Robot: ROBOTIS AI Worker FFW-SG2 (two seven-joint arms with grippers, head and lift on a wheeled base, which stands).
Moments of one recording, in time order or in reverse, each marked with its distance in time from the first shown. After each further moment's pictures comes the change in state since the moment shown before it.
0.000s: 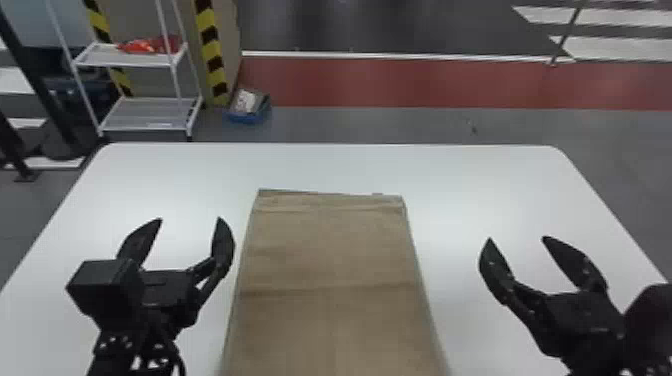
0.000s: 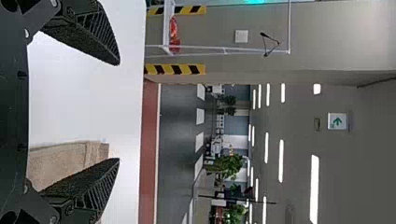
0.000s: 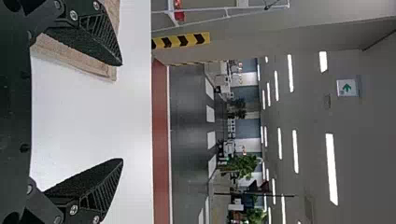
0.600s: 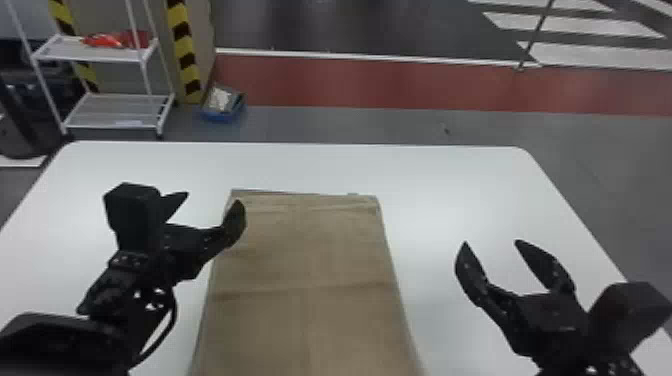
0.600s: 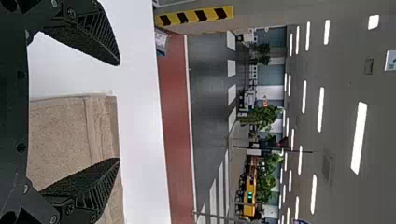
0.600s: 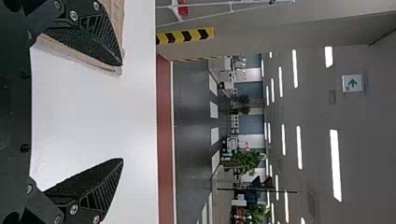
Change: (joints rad) left arm -0.291 -0.011 -0.009 0.121 -0.004 0.345 -0.235; right arm 0.015 0.011 -0.016 -0.006 0.007 0.014 -0.002
